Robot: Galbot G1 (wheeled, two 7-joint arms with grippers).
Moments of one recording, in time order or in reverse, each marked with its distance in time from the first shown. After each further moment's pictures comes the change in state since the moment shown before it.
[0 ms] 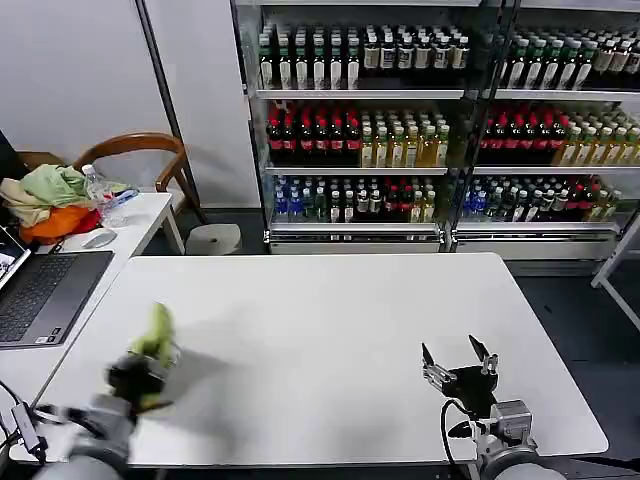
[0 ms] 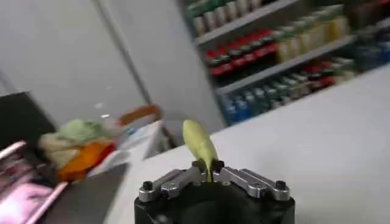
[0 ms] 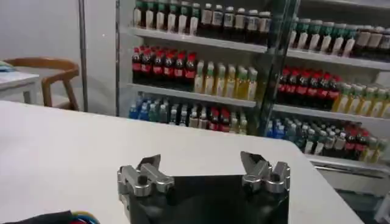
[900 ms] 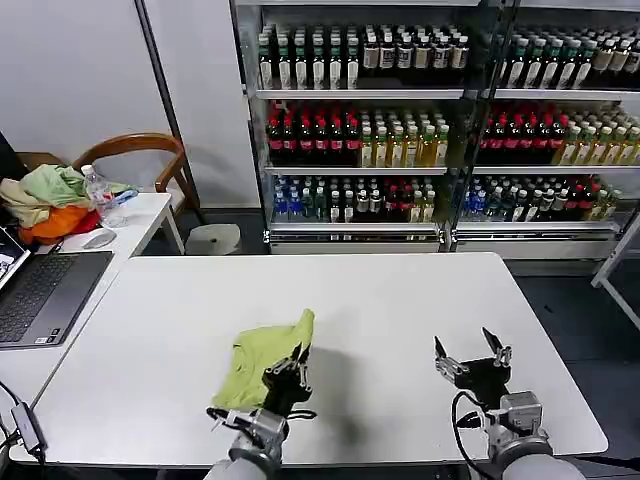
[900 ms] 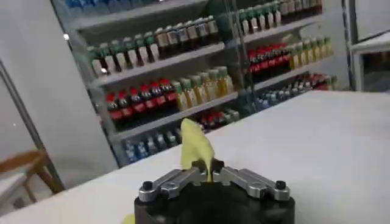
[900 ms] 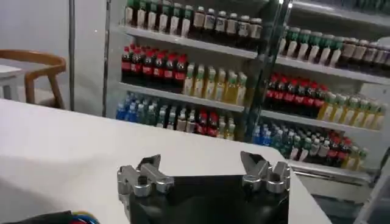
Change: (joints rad) left arm -0.315 -0.295 0.506 0.194 0.222 -0.058 0.050; right arm 0.035 -0.022 0.042 -0.014 -0.005 -0.019 -0.007
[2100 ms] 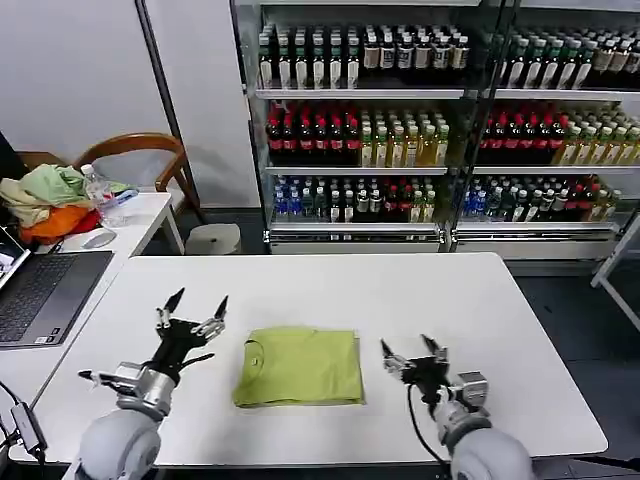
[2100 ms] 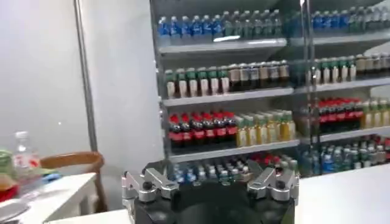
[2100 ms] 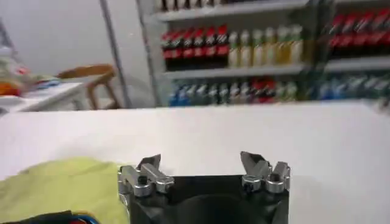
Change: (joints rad) left arm 0.031 0.201 -0.480 0.096 -0.403 -0.315 0.173; right arm 0.204 0.074 -0.216 -0.177 0.289 -0.043 -0.027
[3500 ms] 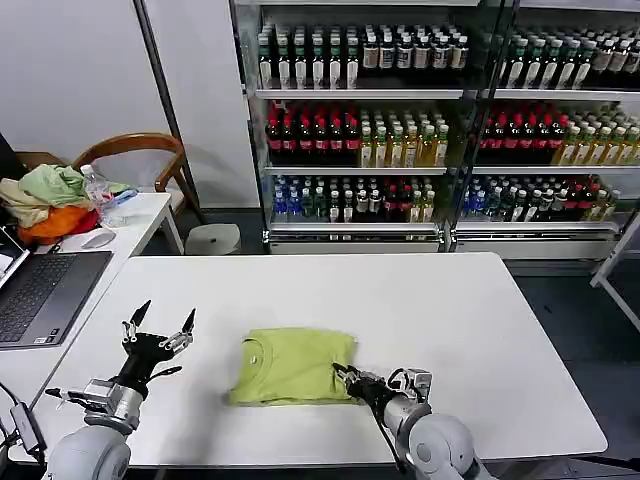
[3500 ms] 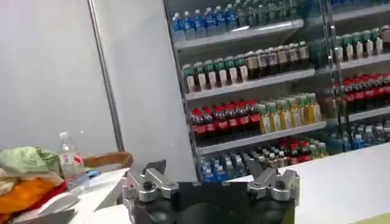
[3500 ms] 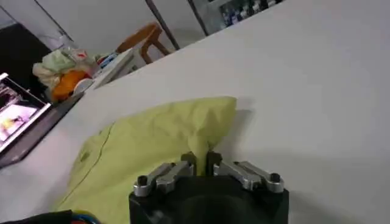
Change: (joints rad) left arm 0.075 0.015 -0.105 0.068 0.053 -0.079 0.042; right arm 0.154 0.037 -0.150 -0.251 0.308 -0.044 -0.063
